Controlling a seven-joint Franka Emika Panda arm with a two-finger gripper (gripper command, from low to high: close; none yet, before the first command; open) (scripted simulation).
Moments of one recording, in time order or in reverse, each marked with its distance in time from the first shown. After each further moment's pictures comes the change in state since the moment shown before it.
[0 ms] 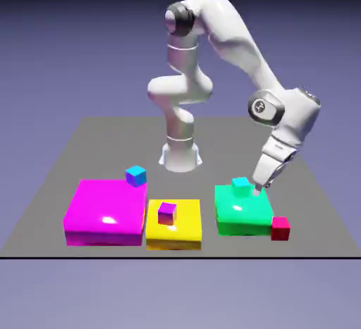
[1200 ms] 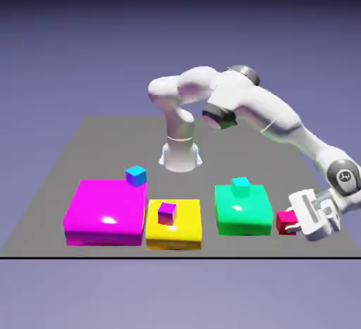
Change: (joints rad) arm 0.145 0.807 0.339 0.741 -0.495 -0.895 -0.137
